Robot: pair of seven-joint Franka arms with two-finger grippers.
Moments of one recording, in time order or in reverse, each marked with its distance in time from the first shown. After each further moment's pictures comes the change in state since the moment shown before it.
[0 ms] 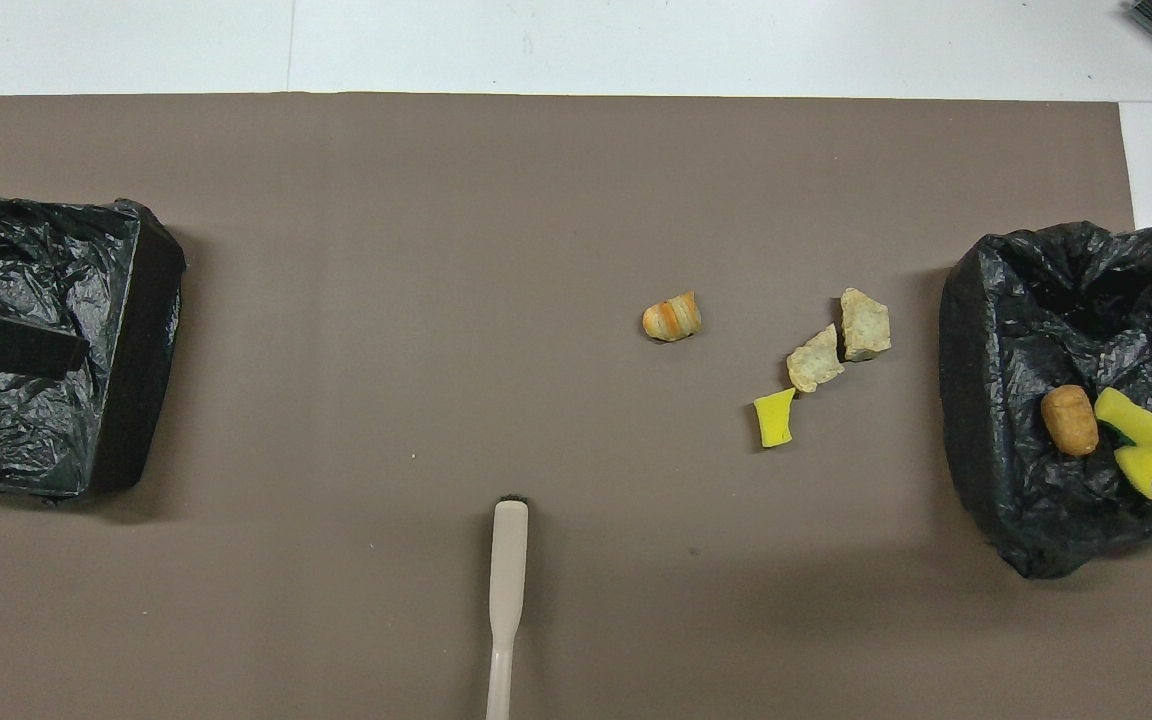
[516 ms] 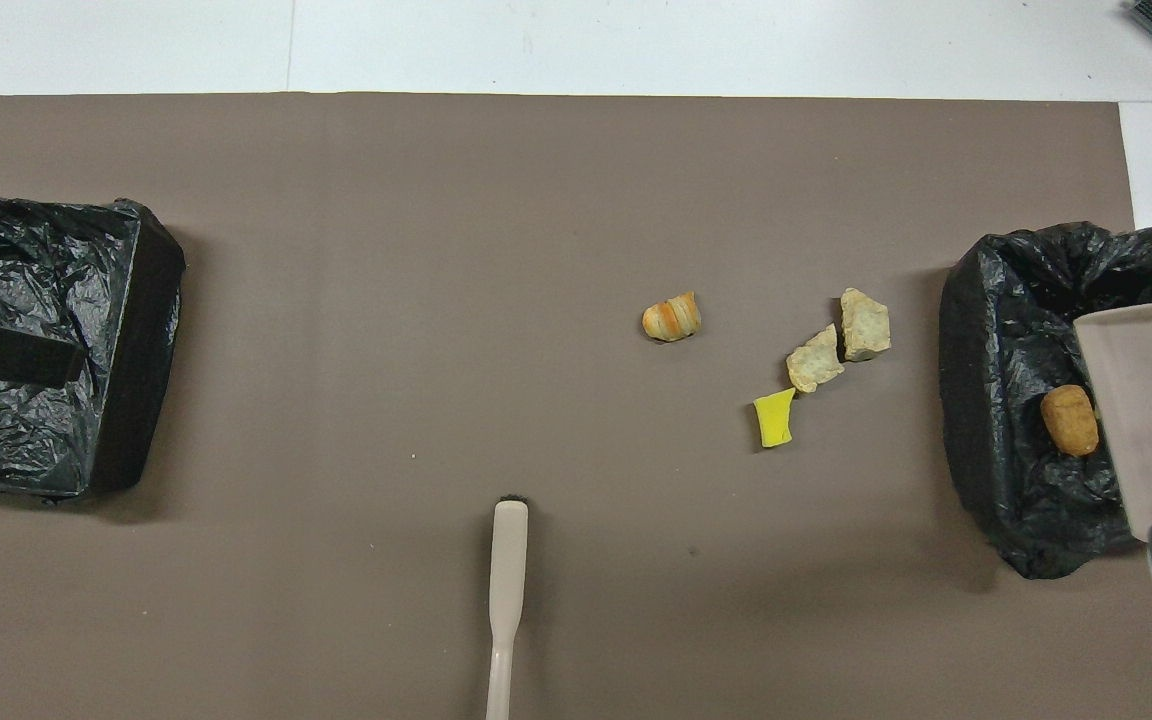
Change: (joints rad) left arm 0.000 -0.018 0.001 -0.019 0.001 -0.002 -0.078; right arm 0.055 -0.002 0.001 0.035 0.292 0.020 0.006
